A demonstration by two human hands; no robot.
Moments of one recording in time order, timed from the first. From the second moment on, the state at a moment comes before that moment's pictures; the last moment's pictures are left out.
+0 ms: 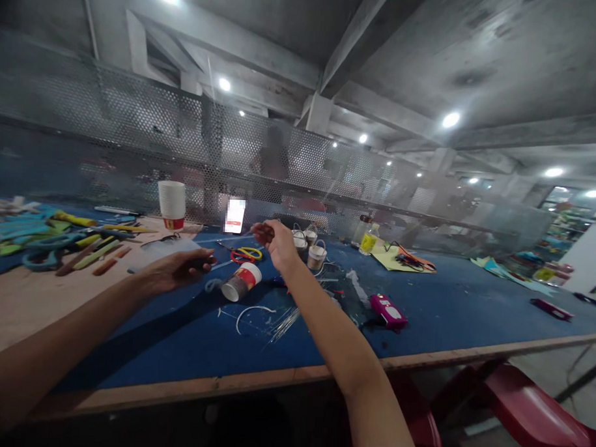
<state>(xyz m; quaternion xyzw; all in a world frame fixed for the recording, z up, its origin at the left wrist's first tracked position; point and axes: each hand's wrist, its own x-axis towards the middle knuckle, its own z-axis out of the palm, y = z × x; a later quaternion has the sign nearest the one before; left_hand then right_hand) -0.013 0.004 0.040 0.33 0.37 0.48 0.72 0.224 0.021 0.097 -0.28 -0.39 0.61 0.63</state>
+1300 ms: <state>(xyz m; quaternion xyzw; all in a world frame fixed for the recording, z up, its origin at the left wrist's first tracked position) 0.007 -0.006 0.098 0.34 0.29 0.51 0.74 0.333 0.016 0.153 -0.39 -0.63 0.29 0.61</state>
